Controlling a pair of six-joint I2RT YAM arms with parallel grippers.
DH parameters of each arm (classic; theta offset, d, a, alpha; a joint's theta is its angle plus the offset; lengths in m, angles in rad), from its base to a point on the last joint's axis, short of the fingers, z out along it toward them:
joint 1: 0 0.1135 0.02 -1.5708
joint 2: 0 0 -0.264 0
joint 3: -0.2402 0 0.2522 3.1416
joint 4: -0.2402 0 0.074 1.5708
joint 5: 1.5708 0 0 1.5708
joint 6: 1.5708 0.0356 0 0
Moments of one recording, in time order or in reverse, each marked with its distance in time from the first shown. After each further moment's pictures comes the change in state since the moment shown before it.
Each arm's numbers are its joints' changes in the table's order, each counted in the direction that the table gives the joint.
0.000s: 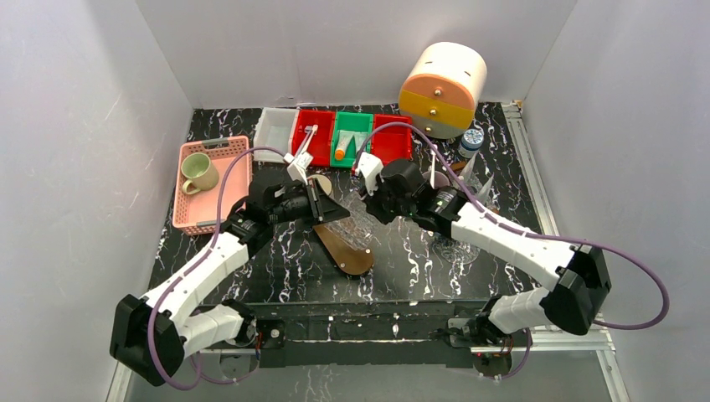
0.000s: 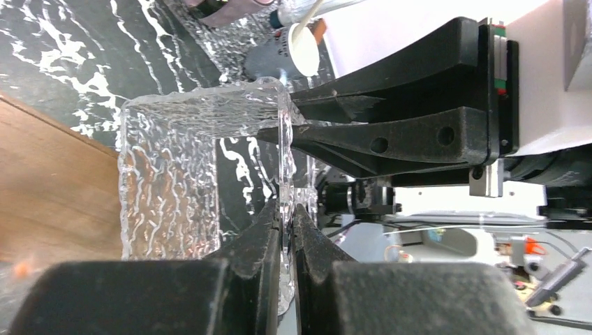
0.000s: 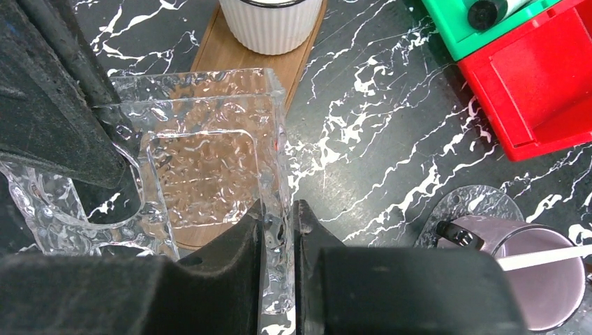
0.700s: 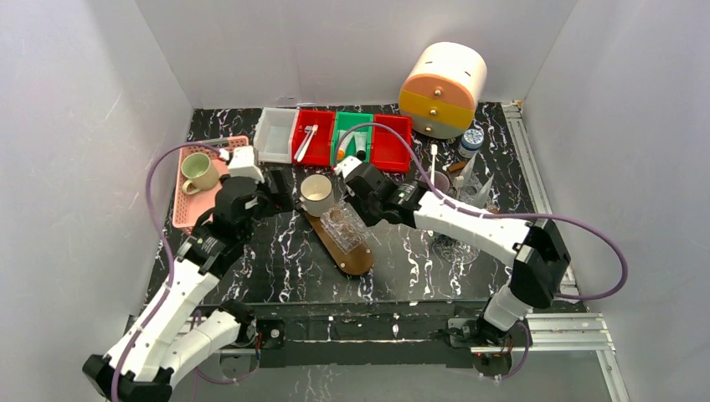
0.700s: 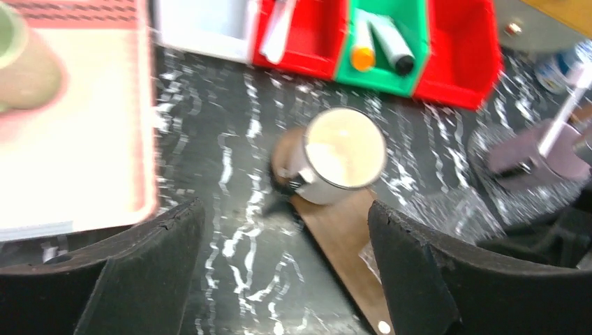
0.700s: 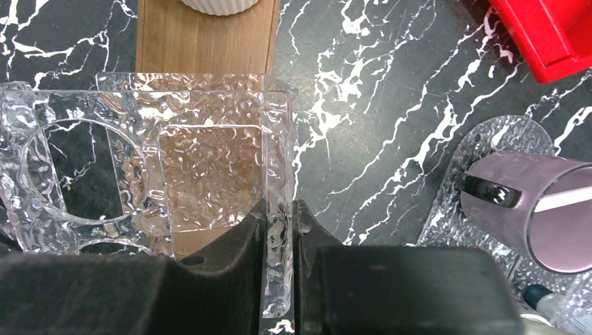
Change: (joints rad) left arm -0.006 -0.240 -0.171 -0.486 -0.909 0.433; right arm 0.094 0.238 -0.203 -0.220 0.231 0.212
